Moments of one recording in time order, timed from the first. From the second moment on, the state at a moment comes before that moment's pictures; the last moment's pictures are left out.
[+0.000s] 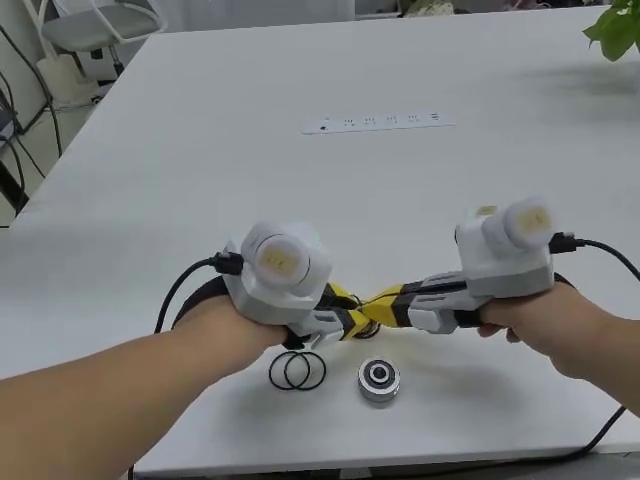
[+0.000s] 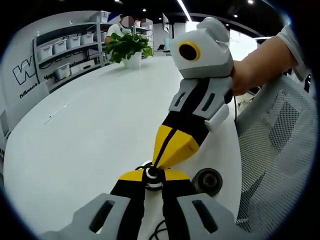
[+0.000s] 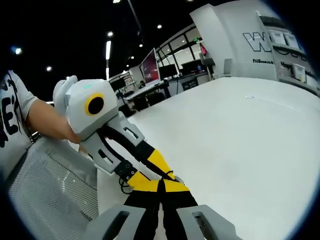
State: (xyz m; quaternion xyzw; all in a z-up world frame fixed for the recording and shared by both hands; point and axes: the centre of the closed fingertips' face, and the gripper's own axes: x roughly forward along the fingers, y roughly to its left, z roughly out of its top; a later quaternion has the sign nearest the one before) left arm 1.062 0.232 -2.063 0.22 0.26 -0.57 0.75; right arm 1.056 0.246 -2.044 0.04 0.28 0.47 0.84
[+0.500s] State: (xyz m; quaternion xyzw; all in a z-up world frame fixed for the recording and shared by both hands) left arm 1.062 0.232 -2.062 0.21 0.25 -0.57 0.75; right arm 1.055 0.236 -2.054 0.01 0.28 0.45 0.85
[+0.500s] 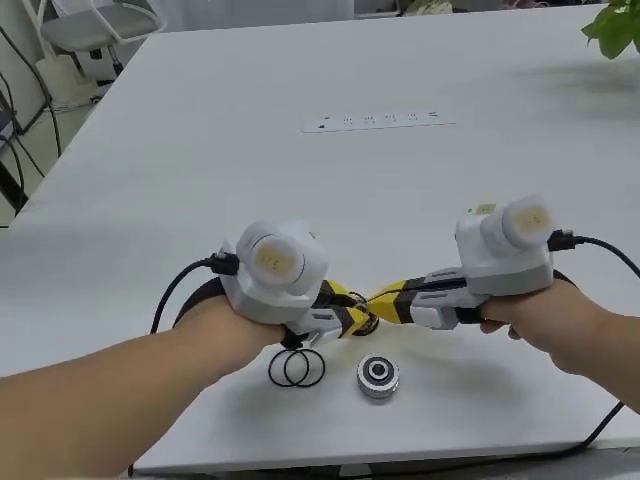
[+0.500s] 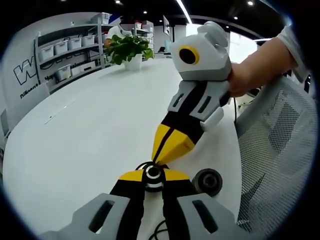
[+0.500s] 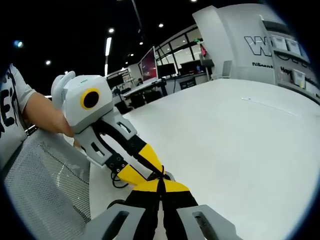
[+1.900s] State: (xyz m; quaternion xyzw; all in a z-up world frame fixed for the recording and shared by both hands) left arm 1.053 0.251 -2.023 0.19 0.23 -0.58 0.76; right arm 1.059 0.232 -2.054 0.01 0.28 0.45 0.85
